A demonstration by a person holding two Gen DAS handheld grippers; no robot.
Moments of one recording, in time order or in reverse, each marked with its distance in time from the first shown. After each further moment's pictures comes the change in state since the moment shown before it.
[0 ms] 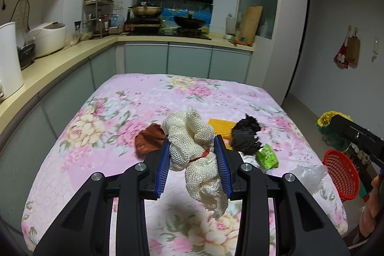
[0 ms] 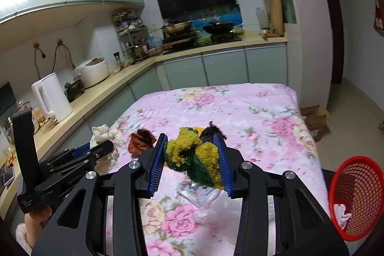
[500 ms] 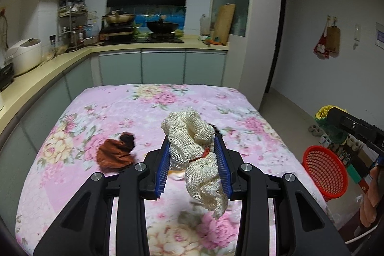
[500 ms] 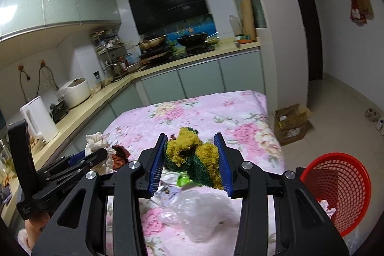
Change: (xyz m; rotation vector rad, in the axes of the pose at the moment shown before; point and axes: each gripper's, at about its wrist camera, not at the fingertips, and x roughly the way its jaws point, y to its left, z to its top) left arm 0.007 -0.063 0.012 0.090 -0.014 -0.107; right arm -0.036 -0.060 0.005 0.093 -0.064 -0.095
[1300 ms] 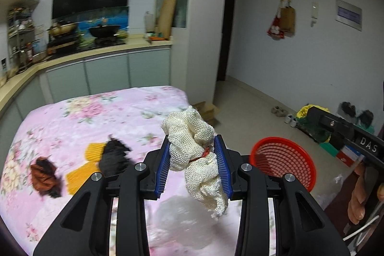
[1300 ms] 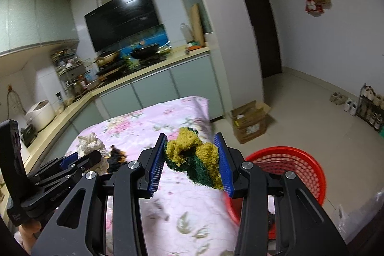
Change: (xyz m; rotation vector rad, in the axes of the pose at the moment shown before) left arm 0.033 -0.122 0.008 0.160 0.033 -0.253; right arm -0.044 -0.094 -0.004 0.128 -0.054 -0.235
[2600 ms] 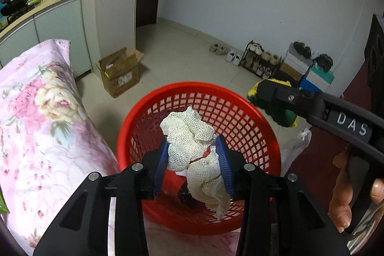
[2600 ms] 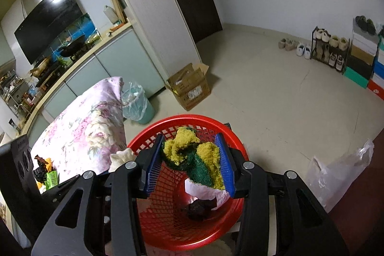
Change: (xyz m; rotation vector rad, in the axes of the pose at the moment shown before) left arm 0.179 -0.170 -0.052 0.154 0.365 -0.357; right arm 0.060 -0.147 -0.037 0.253 0.201 -0.262
